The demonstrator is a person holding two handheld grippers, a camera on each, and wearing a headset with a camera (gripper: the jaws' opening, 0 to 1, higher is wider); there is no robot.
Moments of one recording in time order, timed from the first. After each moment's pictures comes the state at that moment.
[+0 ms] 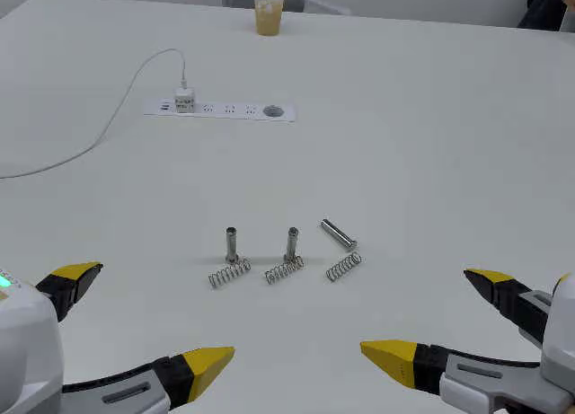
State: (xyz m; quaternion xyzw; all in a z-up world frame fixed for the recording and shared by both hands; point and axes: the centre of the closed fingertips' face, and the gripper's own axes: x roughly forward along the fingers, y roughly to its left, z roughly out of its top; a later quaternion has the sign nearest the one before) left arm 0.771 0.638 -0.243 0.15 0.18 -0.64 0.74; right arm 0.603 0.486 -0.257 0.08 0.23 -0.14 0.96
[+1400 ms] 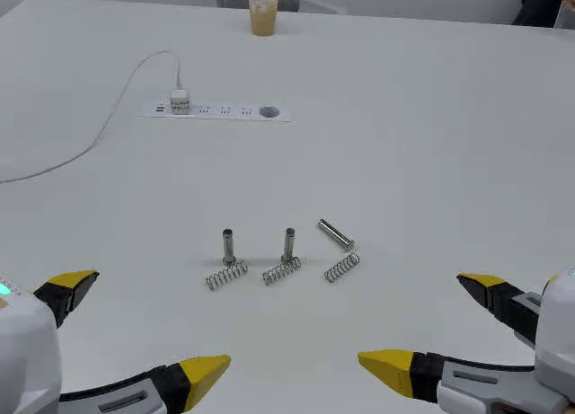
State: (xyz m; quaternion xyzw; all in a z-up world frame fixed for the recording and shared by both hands) left arm 0.769 0.638 -0.247 0.16 0.19 -0.64 0.73; right arm 0.602 0.490 -0.264 0.07 0.25 -0.13 0.96
